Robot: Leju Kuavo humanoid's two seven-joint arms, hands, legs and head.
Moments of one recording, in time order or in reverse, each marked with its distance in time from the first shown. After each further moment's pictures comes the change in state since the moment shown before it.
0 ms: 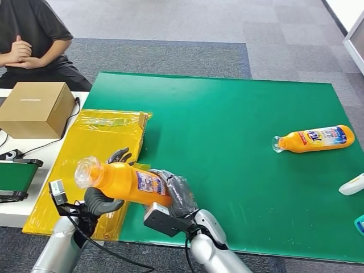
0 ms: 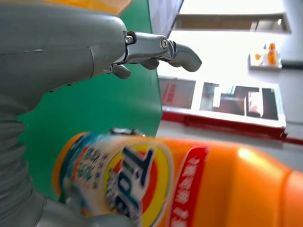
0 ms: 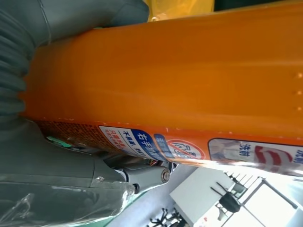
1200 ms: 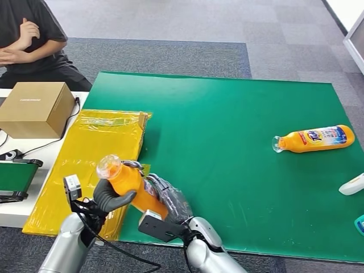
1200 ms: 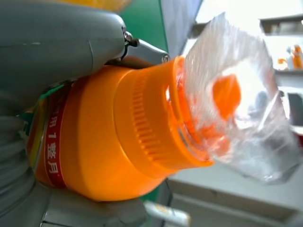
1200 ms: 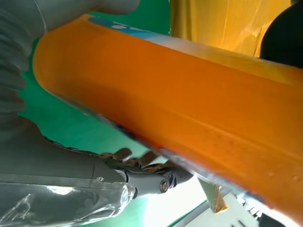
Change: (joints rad) left arm -0.001 -0.047 -0.019 -0.041 -0.077 0.117 0.106; right arm -0.034 0.022 0.056 0.186 0.000 0.007 0.031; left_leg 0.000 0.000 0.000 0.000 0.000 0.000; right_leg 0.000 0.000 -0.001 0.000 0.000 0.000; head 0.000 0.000
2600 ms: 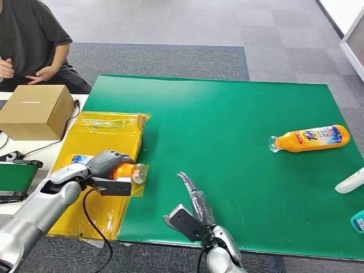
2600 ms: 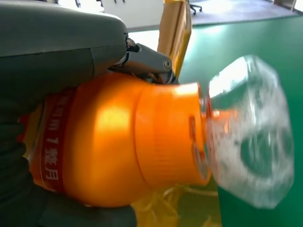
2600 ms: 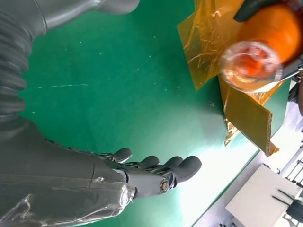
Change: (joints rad) left arm -0.346 0.403 -0.463 0.225 -0.847 0.387 0.204; right arm 0.192 -0.049 -0.239 -0.249 -0.002 0.079 0.015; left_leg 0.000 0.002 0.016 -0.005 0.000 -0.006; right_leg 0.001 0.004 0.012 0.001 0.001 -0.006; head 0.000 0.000
